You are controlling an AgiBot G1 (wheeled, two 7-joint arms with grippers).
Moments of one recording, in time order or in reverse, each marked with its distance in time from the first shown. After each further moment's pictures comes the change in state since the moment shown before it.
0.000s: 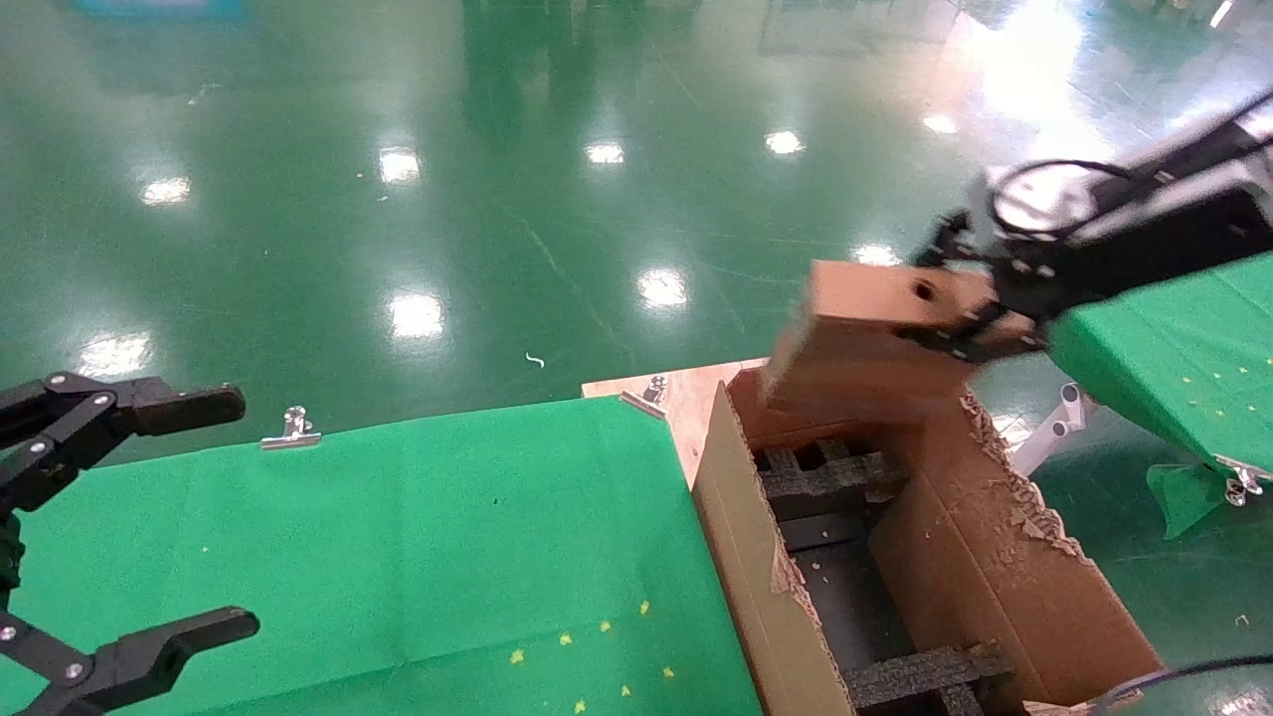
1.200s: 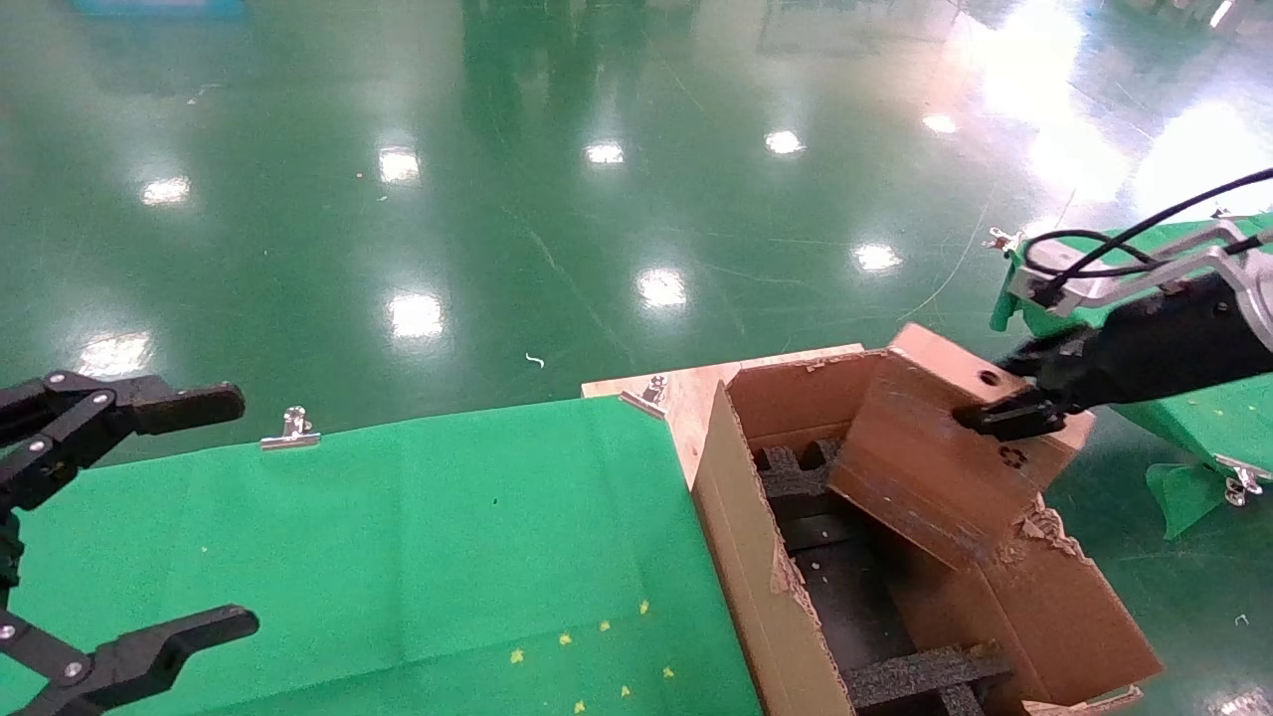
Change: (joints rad) left arm 0.000 0.000 0.001 0.001 -0.001 0.000 0.000; right arm -0.118 0.033 -0.147 -0.197 0.059 0.081 0.517
